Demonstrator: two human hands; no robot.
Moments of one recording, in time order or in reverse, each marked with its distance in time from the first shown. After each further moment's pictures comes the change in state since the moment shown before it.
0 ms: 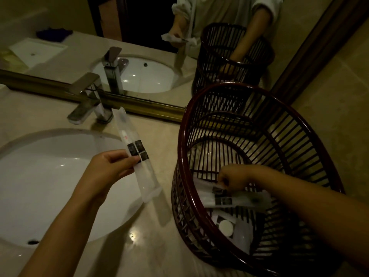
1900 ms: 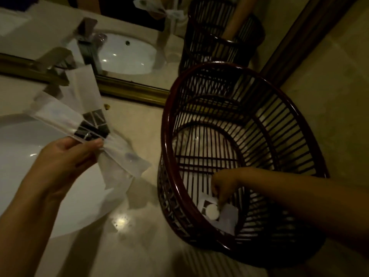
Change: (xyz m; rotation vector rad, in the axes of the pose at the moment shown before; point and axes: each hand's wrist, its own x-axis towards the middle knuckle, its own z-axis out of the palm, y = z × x) left_hand 0.016 -0.023 -0.033 -0.138 0.077 -0.001; right_hand 0.000 -0.003 0.040 -0.014 -0.272 0.181
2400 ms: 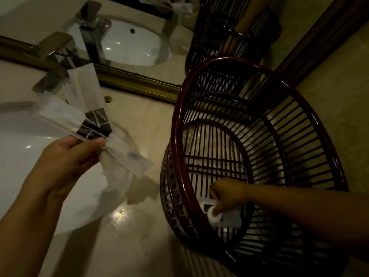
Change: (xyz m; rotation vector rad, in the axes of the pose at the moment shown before) left_hand 0.012 -0.018 -0.008 -0.044 0.036 -0.011; right_hand 0.015 0.000 0.025 0.119 0.187 -0.072
